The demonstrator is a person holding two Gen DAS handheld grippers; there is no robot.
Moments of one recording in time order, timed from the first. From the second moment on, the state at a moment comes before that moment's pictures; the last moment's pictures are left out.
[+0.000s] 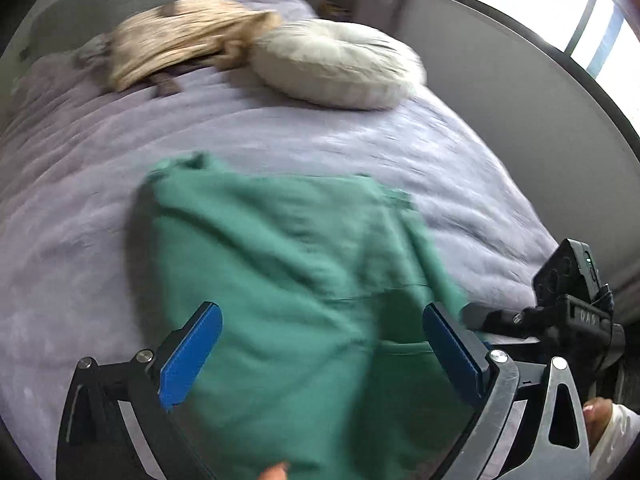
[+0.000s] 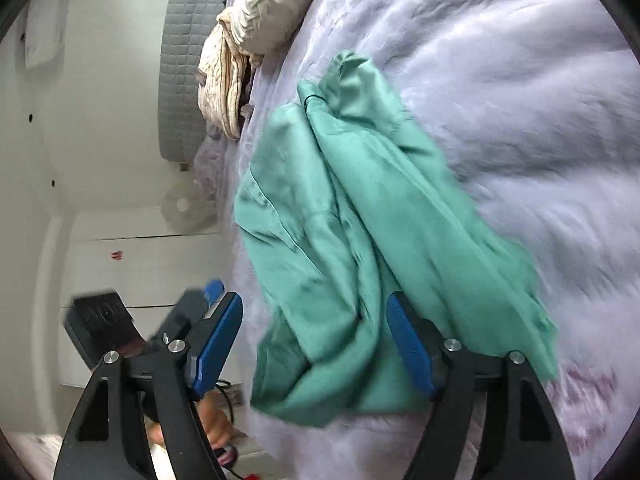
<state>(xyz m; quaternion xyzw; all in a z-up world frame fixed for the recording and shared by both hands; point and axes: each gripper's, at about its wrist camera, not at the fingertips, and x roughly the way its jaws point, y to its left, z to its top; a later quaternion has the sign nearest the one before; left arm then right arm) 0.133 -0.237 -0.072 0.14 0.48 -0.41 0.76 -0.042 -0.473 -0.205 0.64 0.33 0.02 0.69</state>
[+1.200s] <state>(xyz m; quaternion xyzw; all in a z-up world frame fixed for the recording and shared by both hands) 0.157 -0.205 -0.135 0.14 0.52 -0.31 0.79 0.058 -0.500 -0.180 0.49 0.44 -0.06 0.75</state>
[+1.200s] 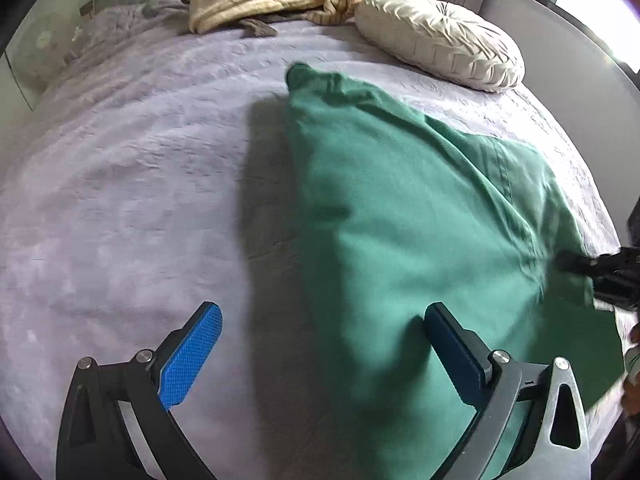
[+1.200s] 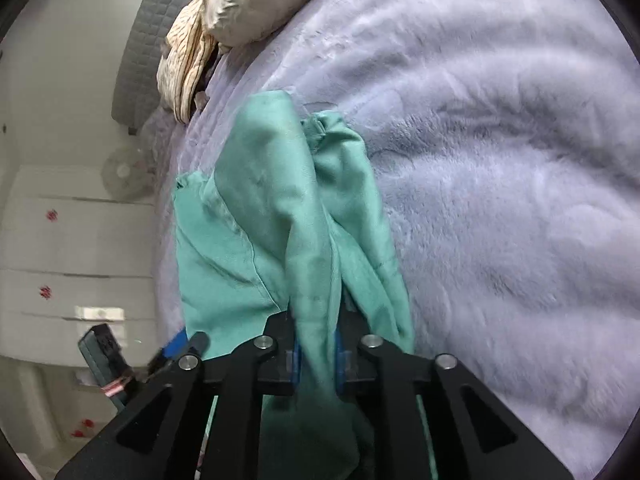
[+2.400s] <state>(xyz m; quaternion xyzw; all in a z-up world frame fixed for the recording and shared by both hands) 0.086 -0.140 -0.161 0.16 0.53 -0.31 0.77 0.009 -0.405 -0.163 0.31 0.55 -0.13 0.76</state>
